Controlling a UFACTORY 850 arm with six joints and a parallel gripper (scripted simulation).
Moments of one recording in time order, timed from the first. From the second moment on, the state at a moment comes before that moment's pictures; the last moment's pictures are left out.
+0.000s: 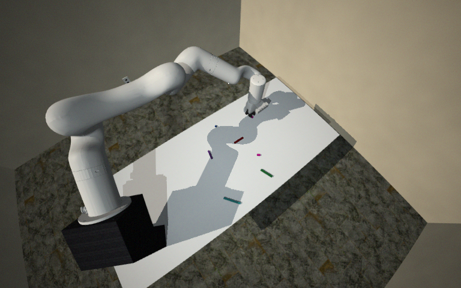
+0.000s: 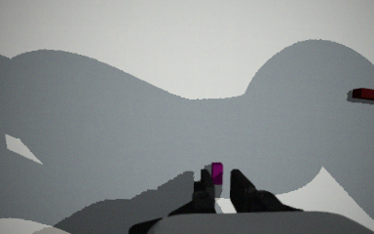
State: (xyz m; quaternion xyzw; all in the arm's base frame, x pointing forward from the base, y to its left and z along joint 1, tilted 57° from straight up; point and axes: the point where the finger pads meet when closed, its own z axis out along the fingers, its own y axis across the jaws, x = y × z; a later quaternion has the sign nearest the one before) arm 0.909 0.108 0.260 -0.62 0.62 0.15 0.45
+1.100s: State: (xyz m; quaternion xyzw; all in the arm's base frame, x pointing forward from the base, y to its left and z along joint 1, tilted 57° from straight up) arm 0.911 0.111 0.258 -0.62 0.62 0.15 0.45
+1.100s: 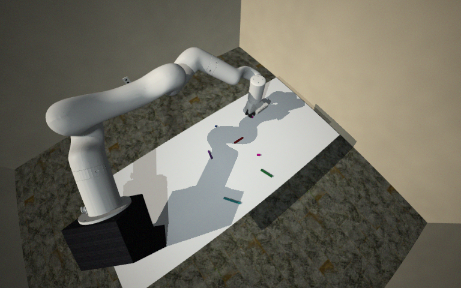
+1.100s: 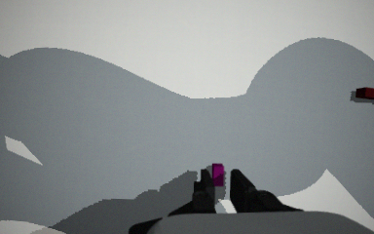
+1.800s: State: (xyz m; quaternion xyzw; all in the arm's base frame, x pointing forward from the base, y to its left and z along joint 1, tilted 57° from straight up) arm 0.915 0.118 0.252 -0.62 0.62 0.15 0.45
